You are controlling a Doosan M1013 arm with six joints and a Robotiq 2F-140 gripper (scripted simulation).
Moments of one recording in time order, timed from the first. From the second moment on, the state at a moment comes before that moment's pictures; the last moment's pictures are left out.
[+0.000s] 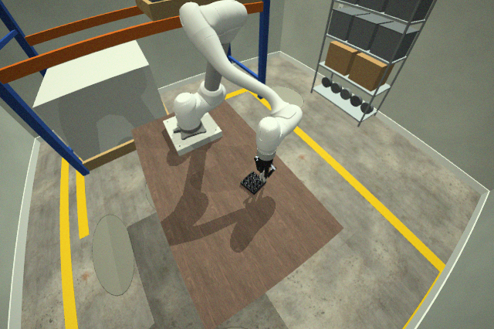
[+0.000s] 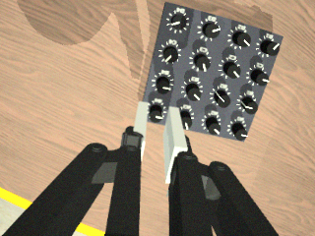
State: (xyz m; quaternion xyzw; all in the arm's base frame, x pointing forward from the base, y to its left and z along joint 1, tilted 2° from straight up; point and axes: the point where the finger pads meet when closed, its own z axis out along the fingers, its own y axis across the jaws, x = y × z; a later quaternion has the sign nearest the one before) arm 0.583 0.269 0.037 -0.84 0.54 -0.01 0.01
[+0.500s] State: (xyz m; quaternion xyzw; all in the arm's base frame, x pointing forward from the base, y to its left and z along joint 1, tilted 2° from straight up) arm 0.583 0.269 0.033 -0.84 0.54 -0.01 0.01
